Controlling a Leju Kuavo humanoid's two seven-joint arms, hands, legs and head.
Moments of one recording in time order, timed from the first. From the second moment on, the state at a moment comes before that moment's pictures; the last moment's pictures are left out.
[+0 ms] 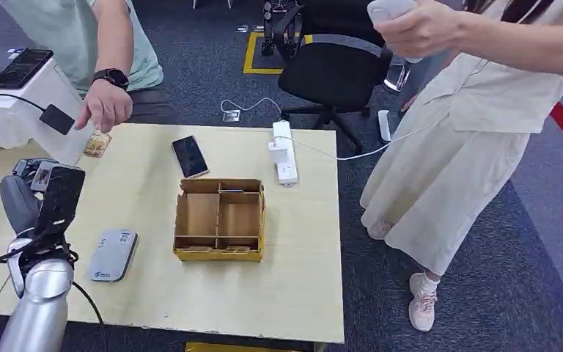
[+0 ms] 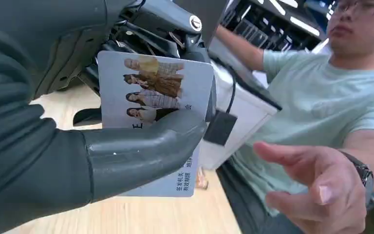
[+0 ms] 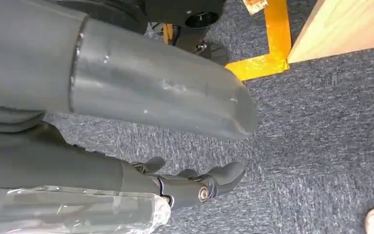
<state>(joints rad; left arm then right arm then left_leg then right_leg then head) -0.18 0.20 0.05 -1.60 -0.41 0.45 0.00 -0.05 0.27 -0.87 -0.26 0.84 -0.28 -0.38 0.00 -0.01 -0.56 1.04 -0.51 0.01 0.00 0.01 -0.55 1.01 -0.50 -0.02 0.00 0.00</state>
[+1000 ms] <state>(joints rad) -0.40 0.13 -0.02 -1.36 -0.58 0.50 0.04 -0.06 0.28 -0.82 -0.26 0.87 -0.28 -0.36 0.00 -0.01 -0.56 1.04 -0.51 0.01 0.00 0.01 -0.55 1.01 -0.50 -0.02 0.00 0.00</state>
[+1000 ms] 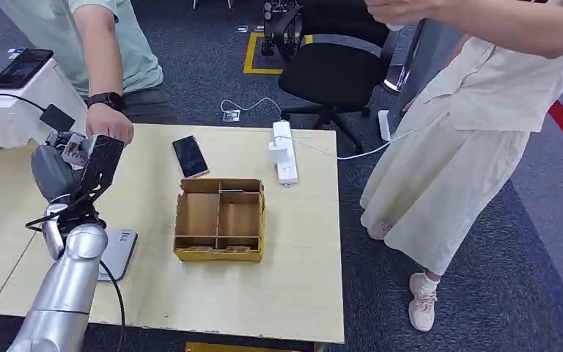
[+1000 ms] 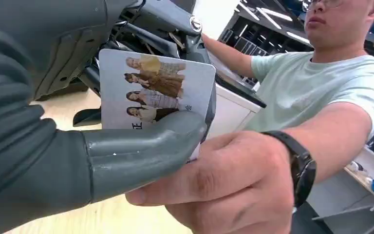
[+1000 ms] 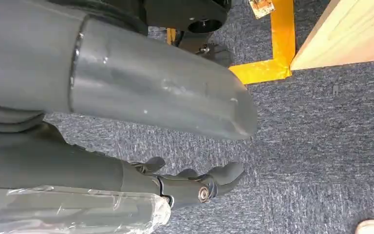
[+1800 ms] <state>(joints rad) -0.43 0.14 -0.04 -1.35 -0.55 0.55 0.01 -0.06 0.28 -0.82 -0.25 0.86 -0.29 -0.36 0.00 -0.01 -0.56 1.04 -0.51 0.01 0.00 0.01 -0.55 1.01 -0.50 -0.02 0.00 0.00</state>
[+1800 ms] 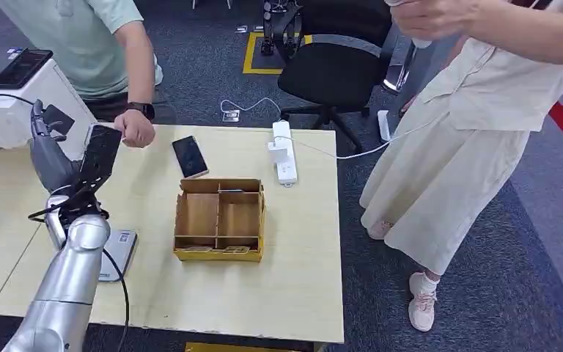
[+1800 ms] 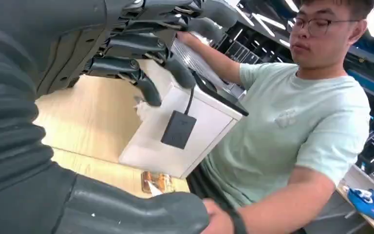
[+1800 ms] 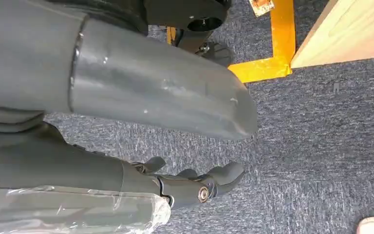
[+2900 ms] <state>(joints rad) 0.01 0.25 0.15 -1.67 -0.71 0.50 -0.03 -0.05 0.28 -0.80 -0.25 0.82 -0.27 -0.37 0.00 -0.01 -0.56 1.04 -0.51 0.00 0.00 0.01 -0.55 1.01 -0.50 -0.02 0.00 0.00</state>
